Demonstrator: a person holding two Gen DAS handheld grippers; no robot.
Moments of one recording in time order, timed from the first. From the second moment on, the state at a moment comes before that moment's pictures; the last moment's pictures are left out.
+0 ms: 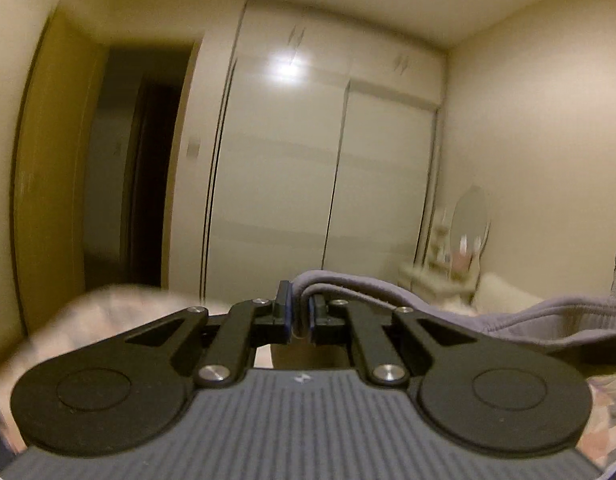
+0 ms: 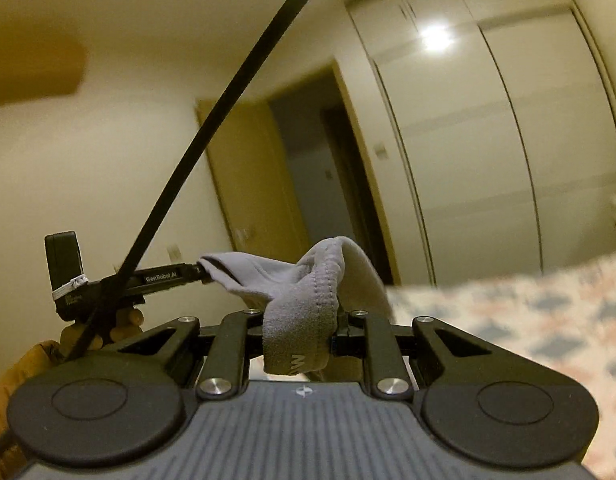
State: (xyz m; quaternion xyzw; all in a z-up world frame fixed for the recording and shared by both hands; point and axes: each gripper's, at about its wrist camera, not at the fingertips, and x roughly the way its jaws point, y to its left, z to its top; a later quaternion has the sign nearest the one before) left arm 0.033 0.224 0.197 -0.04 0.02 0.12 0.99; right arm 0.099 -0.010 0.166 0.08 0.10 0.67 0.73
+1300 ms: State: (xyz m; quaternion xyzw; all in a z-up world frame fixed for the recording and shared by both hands) left arm 0.359 -0.132 -0.039 0.06 0.40 -0.06 0.91; right arm 0.352 -0.271 -0.101 0.20 0.53 0.20 0.80
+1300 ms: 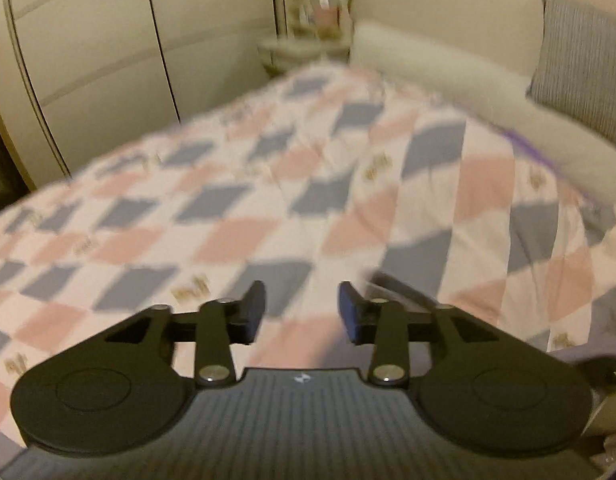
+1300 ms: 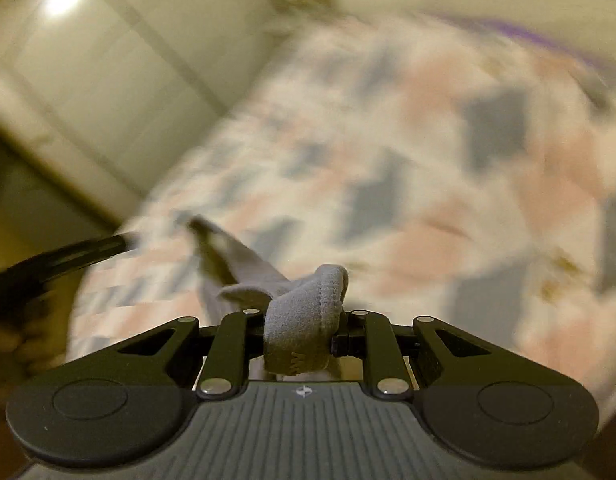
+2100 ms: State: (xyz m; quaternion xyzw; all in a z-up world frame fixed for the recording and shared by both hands) left arm -0.084 0.082 -0.184 -0.39 0.48 0.43 0.66; right arm 0.345 -0.363 -0.245 0.18 0.70 0.17 0.66
